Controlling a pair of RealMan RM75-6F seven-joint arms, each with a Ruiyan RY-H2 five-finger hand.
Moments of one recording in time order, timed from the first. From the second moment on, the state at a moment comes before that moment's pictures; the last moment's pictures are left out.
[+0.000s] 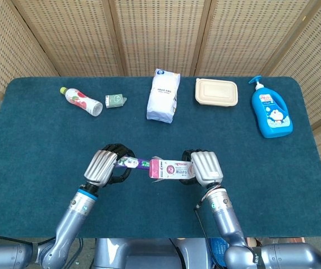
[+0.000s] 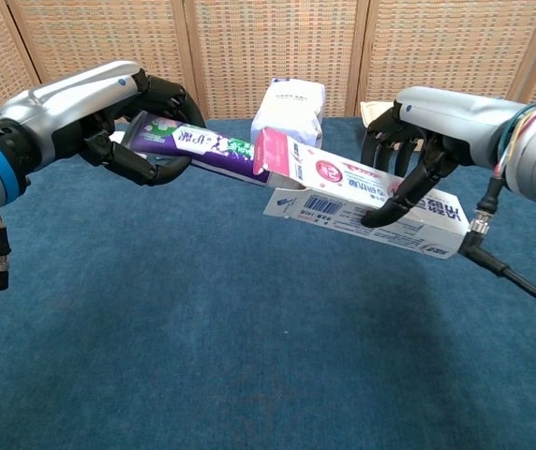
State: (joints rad) left arm -0.63 -1.57 -0.21 -1.86 1.16 1.23 0.40; right arm 0.74 -1.55 0.26 -1.97 -0.75 1.35 -0.70
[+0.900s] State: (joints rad) left arm -0.66 -1.68 -0.20 -1.83 1.14 1.23 0.47; right arm 0.74 -1.56 0.26 -2.00 -0.75 1.35 -0.68
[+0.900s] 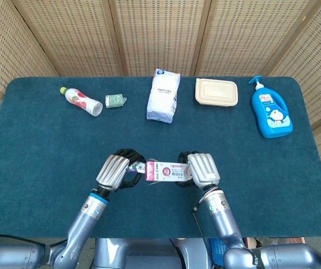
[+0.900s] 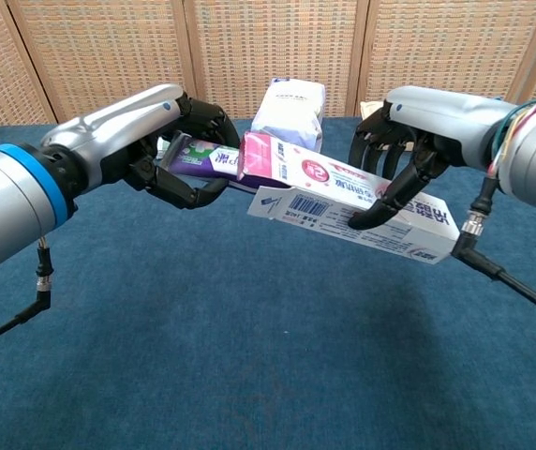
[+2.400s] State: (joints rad) left arm -0.67 -1.59 -0.22 -1.87 1.23 1.22 0.44; right arm 0.74 -1.52 0.29 -2.03 -0.71 1.32 -0.63
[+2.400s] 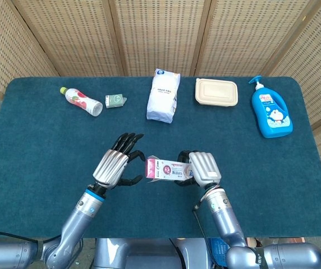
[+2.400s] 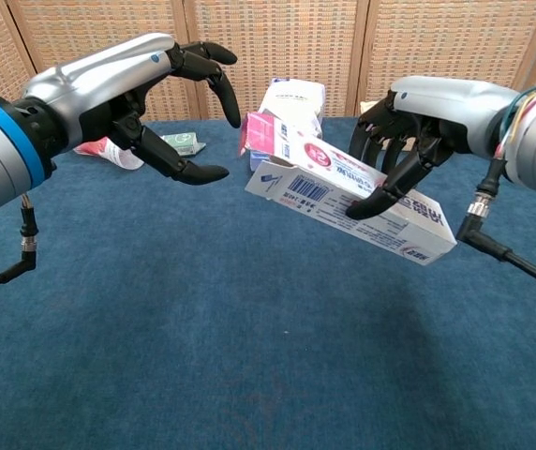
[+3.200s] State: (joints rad) left arm -0.57 -1.45 -0.15 -1.92 1.32 1.29 0.34; right arm 0.70 -1.53 0.14 -1.70 -0.93 1.31 -0.61
